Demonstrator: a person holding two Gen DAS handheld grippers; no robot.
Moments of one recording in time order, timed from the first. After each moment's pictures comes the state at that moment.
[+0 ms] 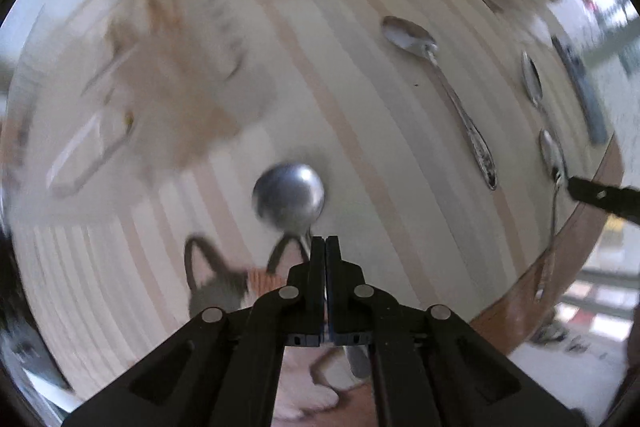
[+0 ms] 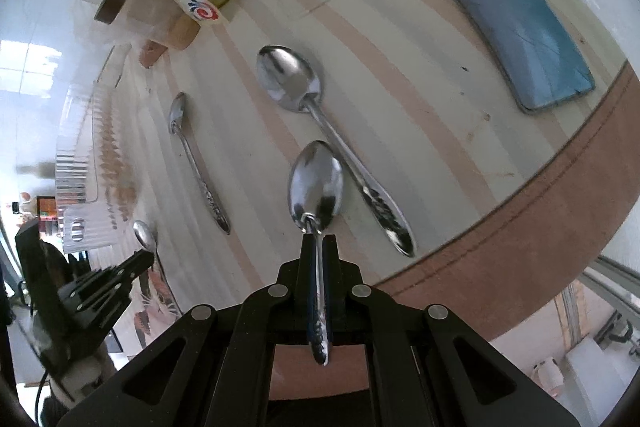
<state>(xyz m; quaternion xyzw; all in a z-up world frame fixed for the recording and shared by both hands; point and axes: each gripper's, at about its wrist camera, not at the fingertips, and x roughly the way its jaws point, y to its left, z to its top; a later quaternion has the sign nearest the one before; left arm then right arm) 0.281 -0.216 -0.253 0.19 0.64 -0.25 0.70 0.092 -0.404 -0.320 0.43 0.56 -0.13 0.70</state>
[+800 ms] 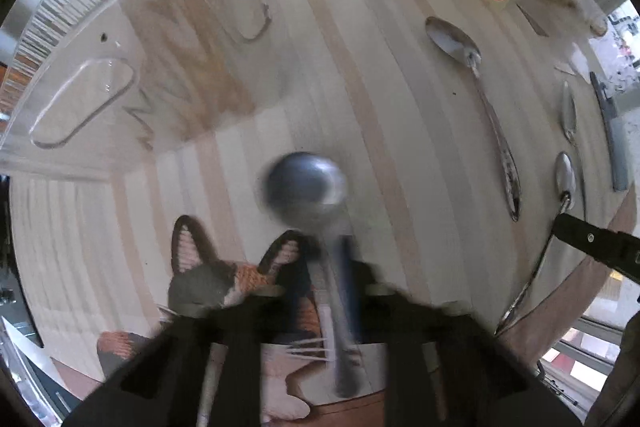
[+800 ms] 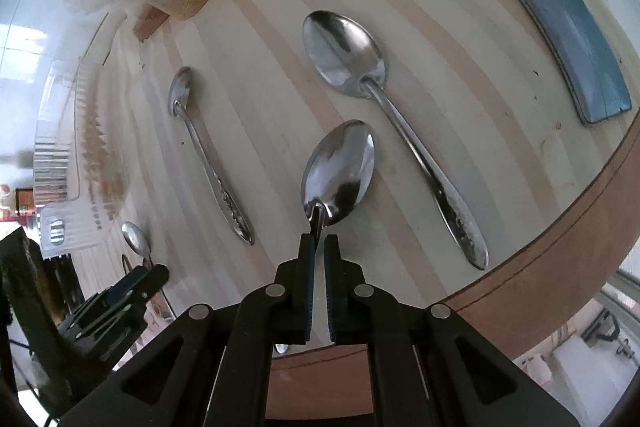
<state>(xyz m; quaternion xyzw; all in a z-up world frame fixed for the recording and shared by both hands) 0.274 -0.191 -0.267 0.17 0.65 -0.20 0.72 0.134 -0.368 -0.336 0.42 0.59 -0.15 0.68</state>
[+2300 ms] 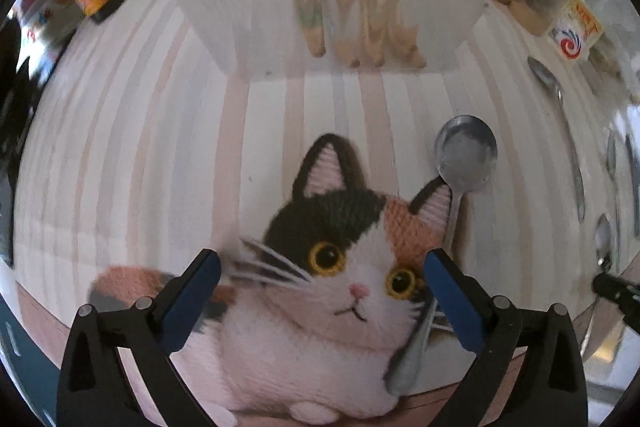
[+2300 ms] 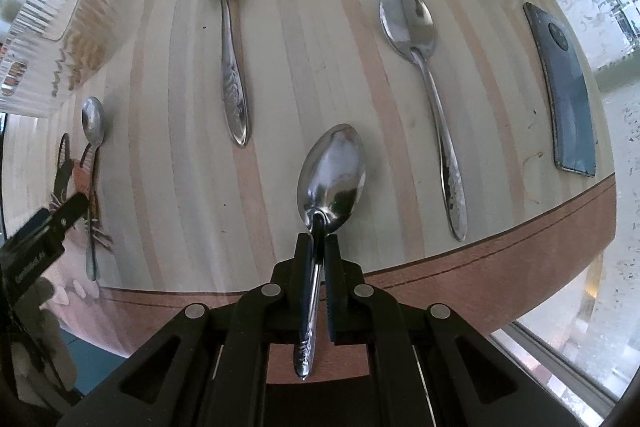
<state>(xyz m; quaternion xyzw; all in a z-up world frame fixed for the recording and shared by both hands) 0.234 -0.011 -0.268 0.10 0.60 -0.10 0.79 0.151 -0.289 -0.328 0.19 0.67 -0.12 0.70</state>
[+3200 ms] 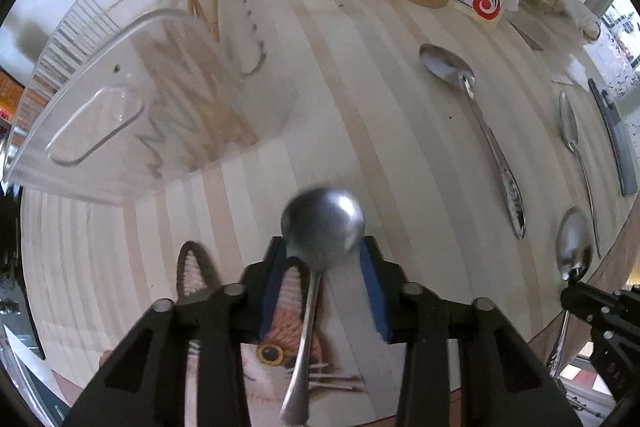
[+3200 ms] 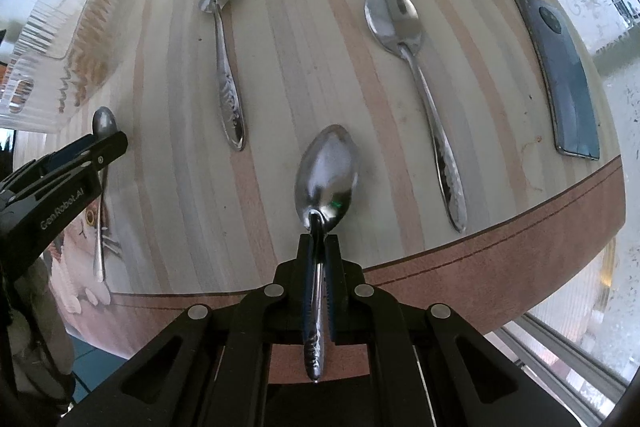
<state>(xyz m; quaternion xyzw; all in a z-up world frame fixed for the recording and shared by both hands) 0.244 -0.127 -0.264 0.18 0.58 -0.19 0.77 0.131 -0.312 -0.327 0.22 0.65 -0.12 0.72</state>
